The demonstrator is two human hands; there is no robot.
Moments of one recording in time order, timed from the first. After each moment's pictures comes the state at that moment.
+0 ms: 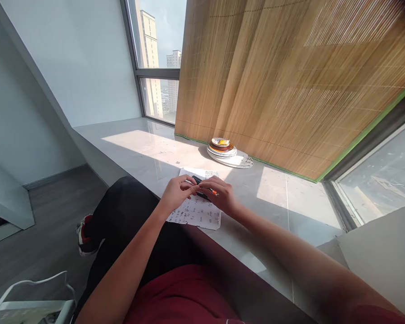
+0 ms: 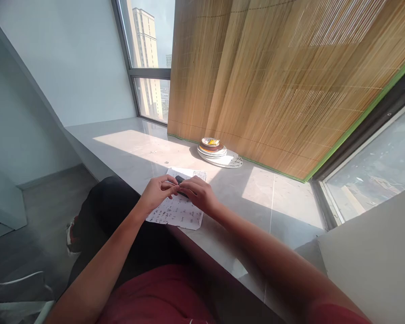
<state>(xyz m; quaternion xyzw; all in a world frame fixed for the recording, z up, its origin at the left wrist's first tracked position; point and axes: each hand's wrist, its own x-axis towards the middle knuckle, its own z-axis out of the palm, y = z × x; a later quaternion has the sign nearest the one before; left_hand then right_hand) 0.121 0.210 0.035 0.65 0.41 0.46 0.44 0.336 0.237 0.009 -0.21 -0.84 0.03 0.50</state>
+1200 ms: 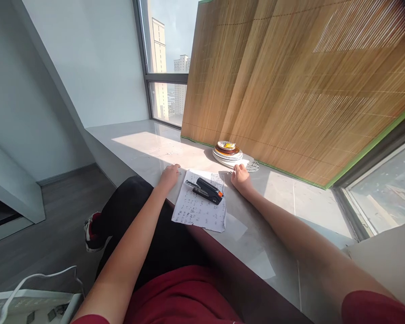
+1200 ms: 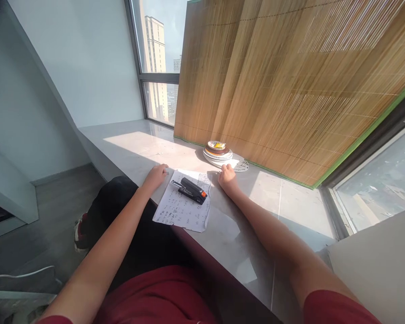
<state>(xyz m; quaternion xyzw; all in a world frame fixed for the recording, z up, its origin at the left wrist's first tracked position) 0.047 0.340 -0.019 0.72 0.60 0.33 0.10 0.421 0.359 -0.034 -0.60 -0.73 -0.08 0.31</state>
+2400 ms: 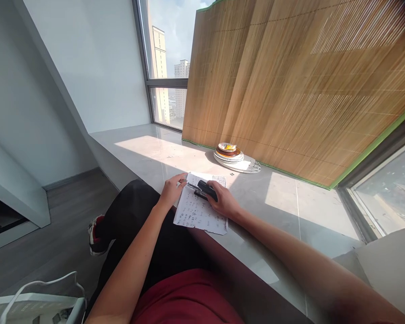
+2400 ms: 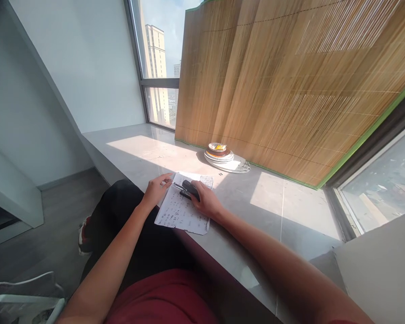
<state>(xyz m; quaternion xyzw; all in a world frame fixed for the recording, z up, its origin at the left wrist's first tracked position) 0.063 0.277 -0.026 0.73 0.49 0.46 0.12 0.332 0.249 -0.019 -0.38 -0.84 0.09 0.37</state>
